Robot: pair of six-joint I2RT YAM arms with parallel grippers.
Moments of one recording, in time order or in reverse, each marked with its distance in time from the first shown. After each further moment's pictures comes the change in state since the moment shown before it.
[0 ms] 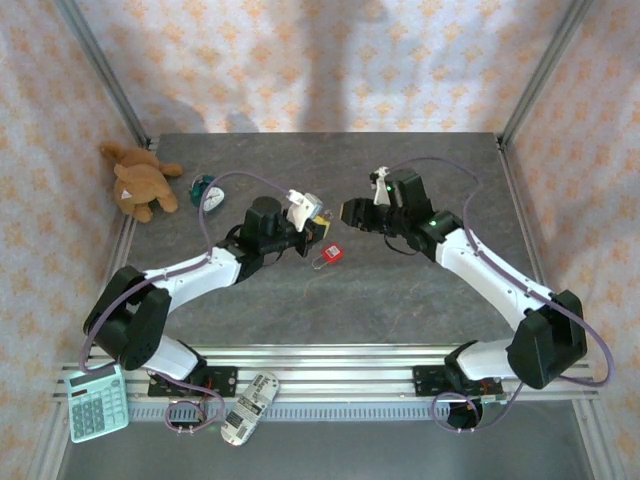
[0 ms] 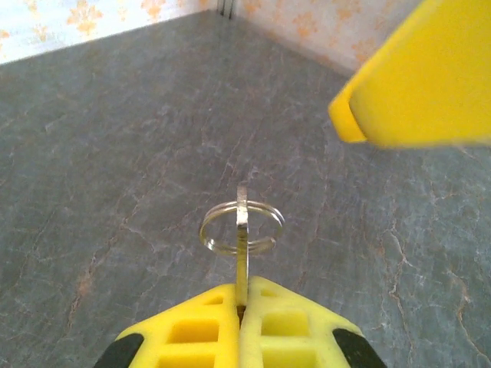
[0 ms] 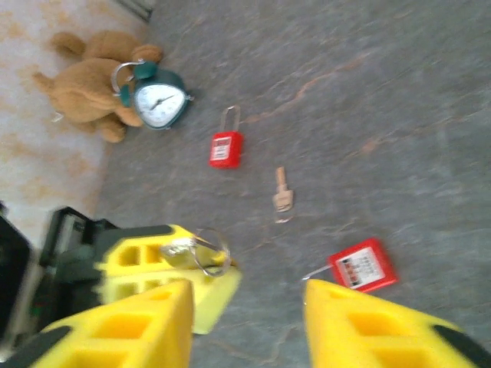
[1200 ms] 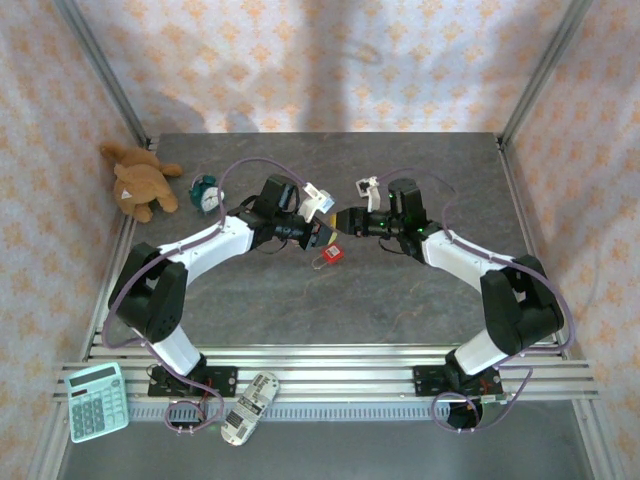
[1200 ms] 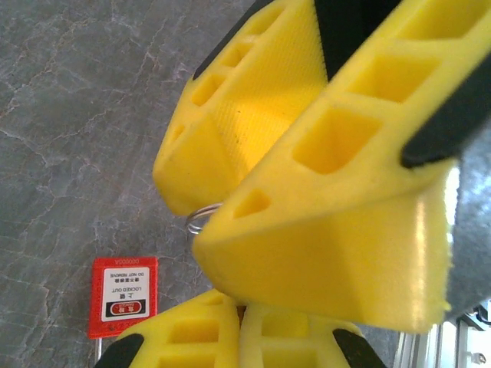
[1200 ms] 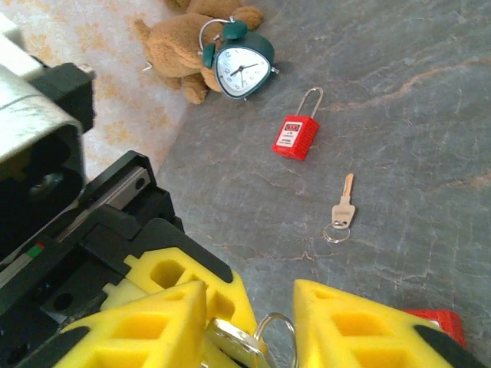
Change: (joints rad) left arm 0.042 0.173 0.295 -0.489 0.286 0.000; right arm -0.102 0.194 -0.179 0.527 -0.446 -0.096
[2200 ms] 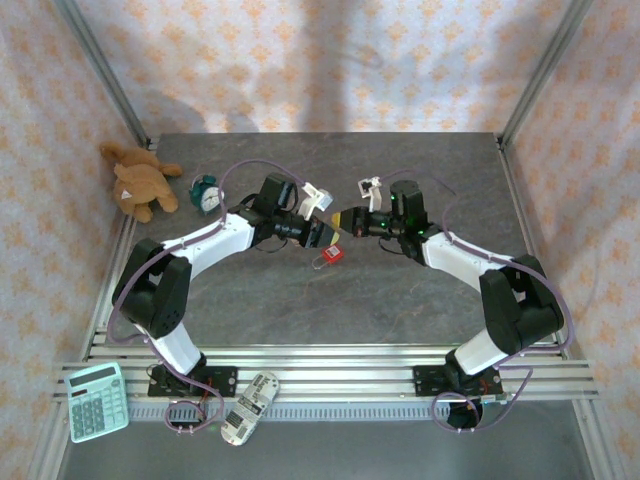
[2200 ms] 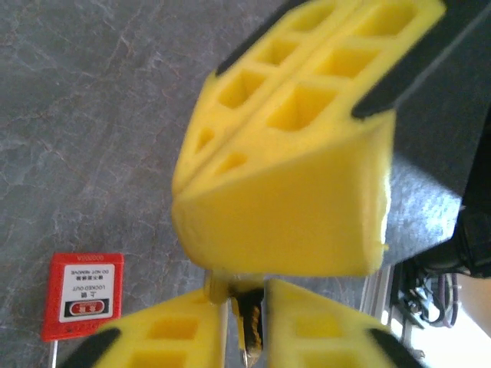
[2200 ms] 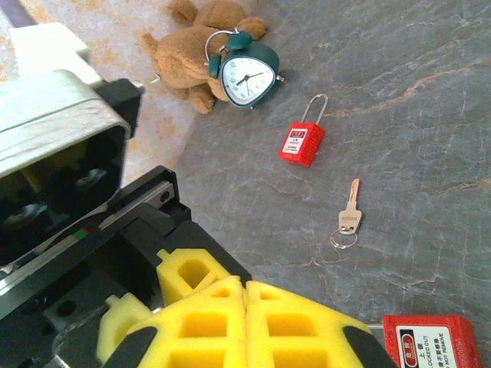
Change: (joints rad) left arm 0.024 0.031 0.009 0.016 0.099 -0.101; right arm -0.002 0.002 -0.027 0.066 0.001 0.059
